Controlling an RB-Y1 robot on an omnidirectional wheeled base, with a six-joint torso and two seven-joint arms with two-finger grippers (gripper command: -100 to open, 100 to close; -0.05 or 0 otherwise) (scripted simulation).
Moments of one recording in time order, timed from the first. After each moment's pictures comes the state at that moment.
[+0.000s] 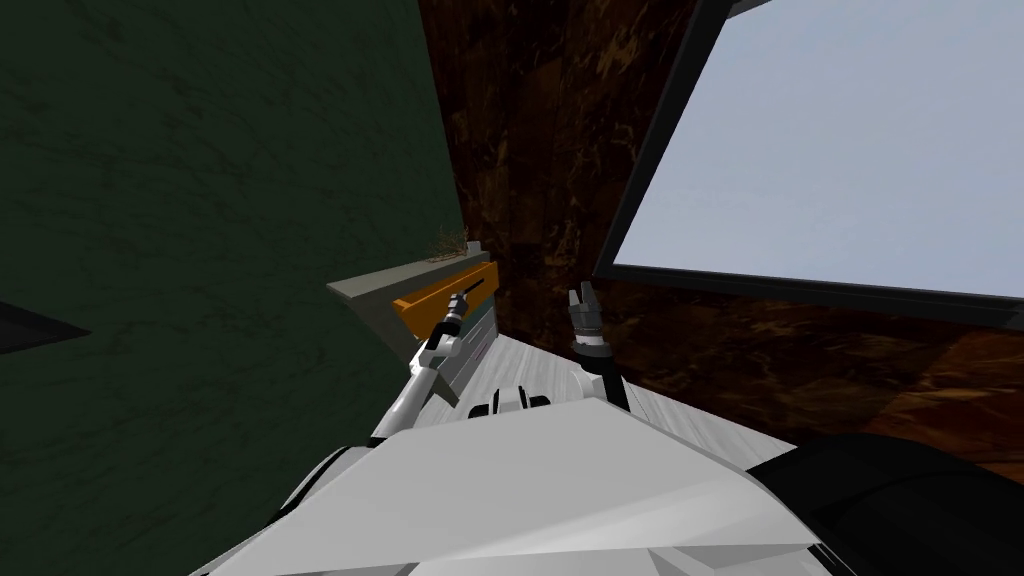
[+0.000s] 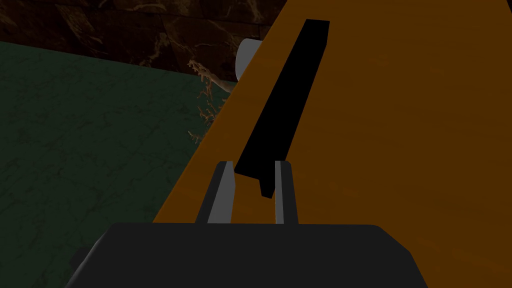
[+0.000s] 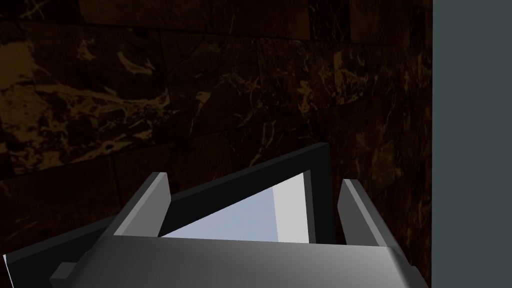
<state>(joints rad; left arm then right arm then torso) -0.24 0.23 -0.11 -1.43 0.32 -0.23 0.03 0.46 0.00 0.07 -2.24 0.02 -0.53 0.14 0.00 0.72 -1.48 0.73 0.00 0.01</state>
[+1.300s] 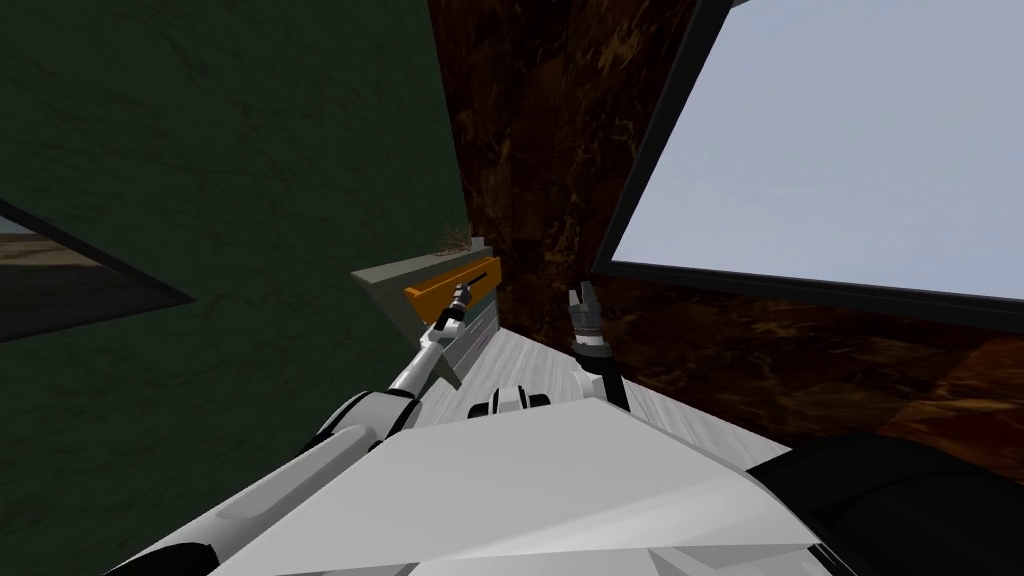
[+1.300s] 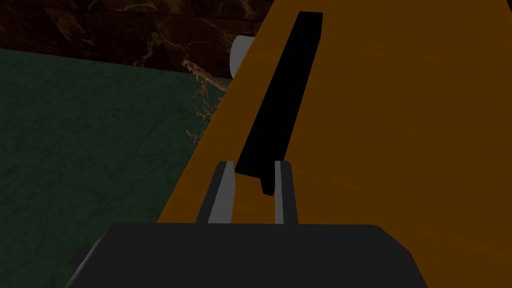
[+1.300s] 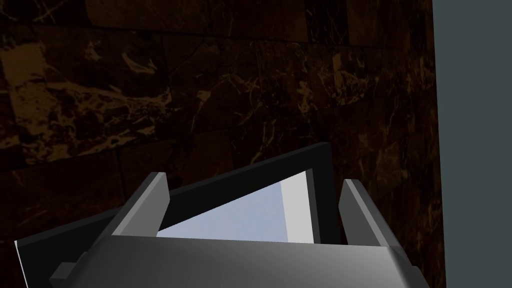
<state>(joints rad) -0.52 0.29 -0.17 -1.08 0.41 -0.30 0.03 0.46 0.00 0.07 -2.24 0.02 -0.53 0.14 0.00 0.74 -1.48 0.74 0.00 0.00</state>
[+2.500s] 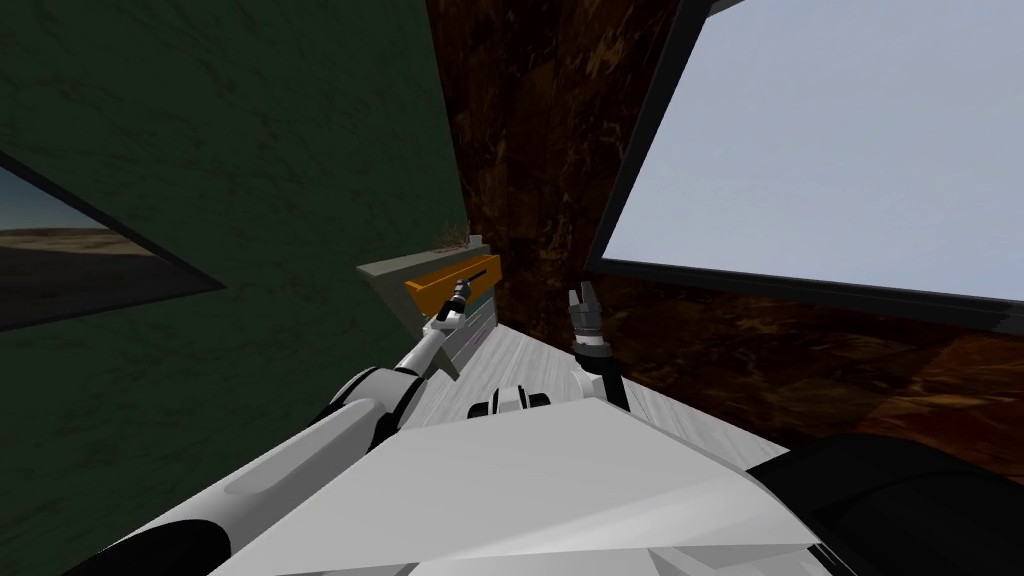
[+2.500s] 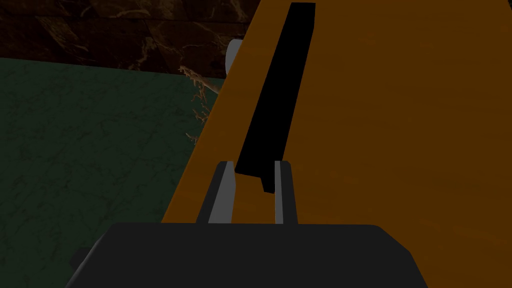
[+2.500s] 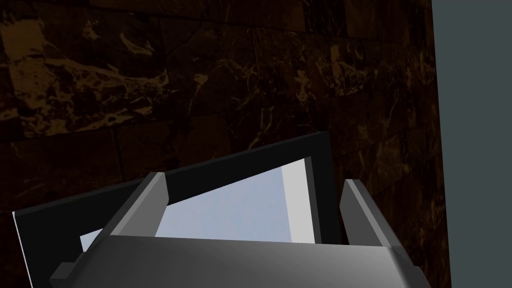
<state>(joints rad) -0.68 0.30 -0.19 -0.86 0.45 -0.33 0.02 0.46 0.00 0.07 -2.24 0.02 -0.53 0.14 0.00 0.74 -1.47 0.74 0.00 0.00</state>
